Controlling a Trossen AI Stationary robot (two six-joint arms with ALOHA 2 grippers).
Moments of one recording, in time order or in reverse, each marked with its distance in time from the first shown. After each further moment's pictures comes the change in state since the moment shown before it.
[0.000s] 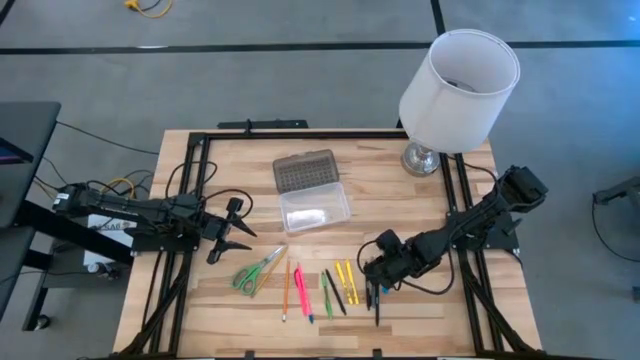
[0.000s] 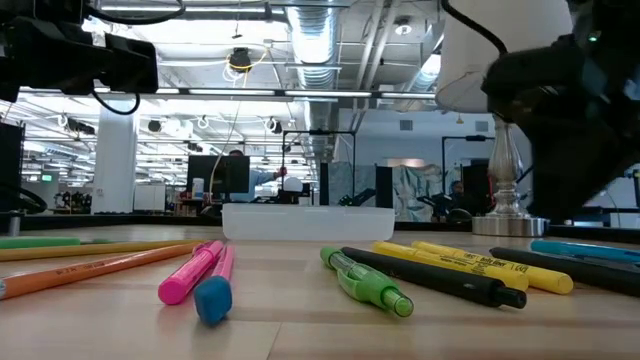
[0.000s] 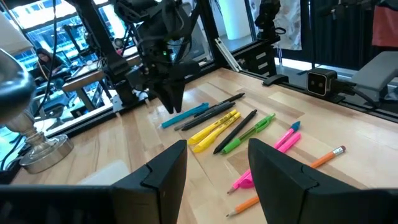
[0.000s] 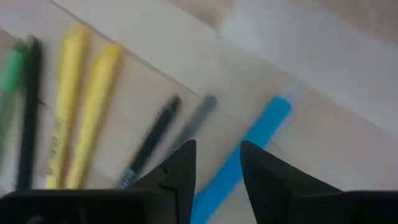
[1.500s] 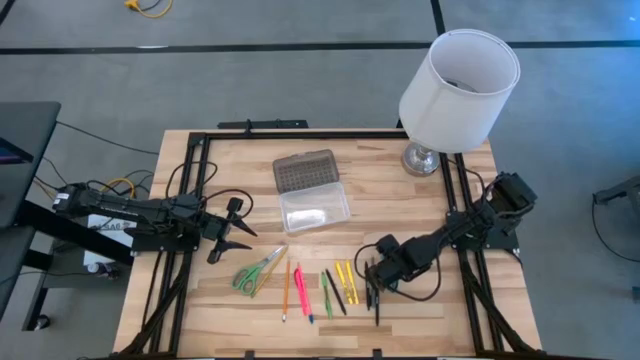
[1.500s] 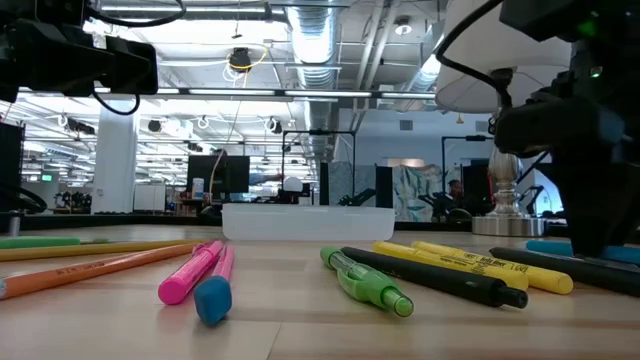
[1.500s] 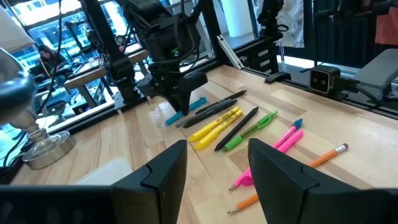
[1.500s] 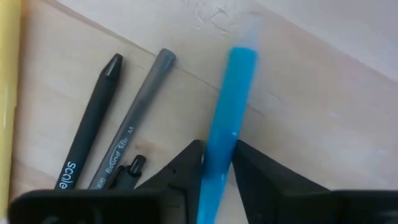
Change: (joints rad) left arm 0.000 0.000 0.000 -0.009 -0.012 0.000; right arm -0.006 0.124 0.004 -0.046 -0.153 0.059
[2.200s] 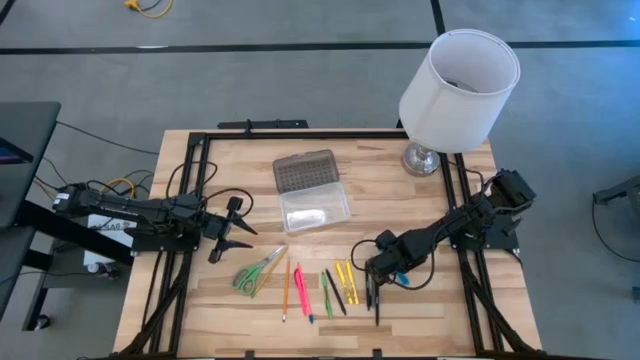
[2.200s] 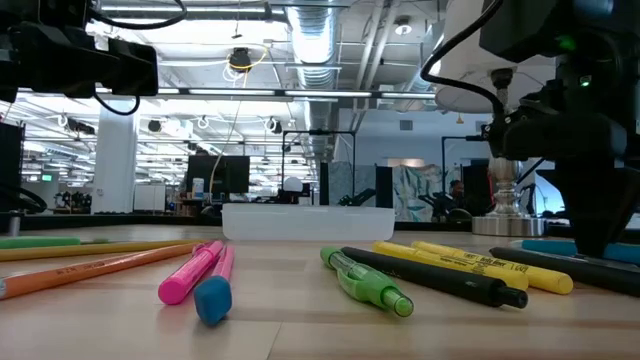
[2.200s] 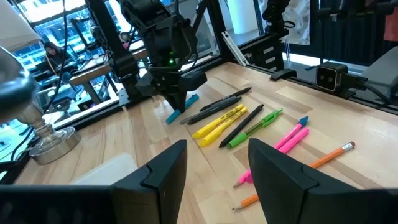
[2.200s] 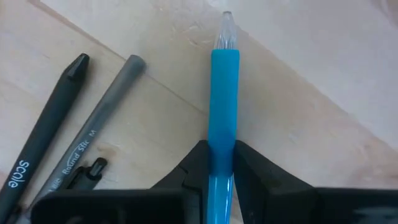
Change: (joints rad) left arm 0.000 0.000 0.000 -0.005 -0.025 0.000; right arm -0.106 0.001 -0.003 -0.069 0.009 -0.218
